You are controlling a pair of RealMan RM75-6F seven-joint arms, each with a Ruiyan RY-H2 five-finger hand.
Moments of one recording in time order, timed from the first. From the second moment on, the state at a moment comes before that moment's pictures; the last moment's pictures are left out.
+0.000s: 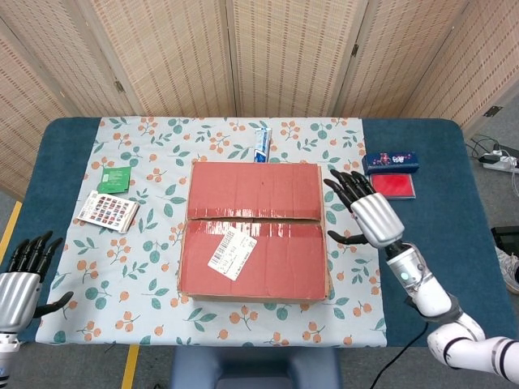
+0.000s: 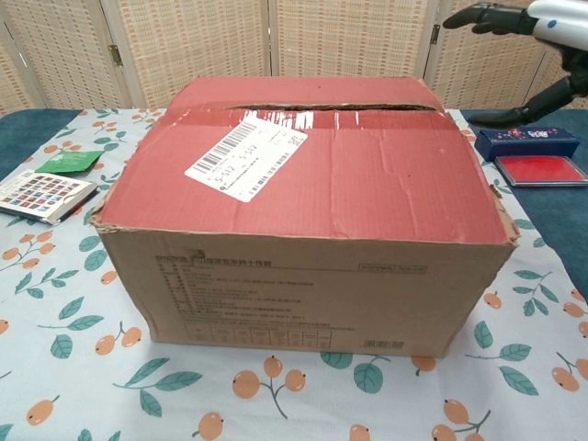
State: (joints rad) left arm -0.12 -1.12 -0.03 -1.57 1.57 1.52 0.00; right arm 0.56 -1.29 0.23 -1.52 -1.50 1.08 0.06
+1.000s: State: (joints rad) left arm -0.11 -1.09 -0.03 -1.57 1.56 1.53 -0.05; right arm 0.79 -1.45 0.36 -1.25 -1.41 1.05 0.10
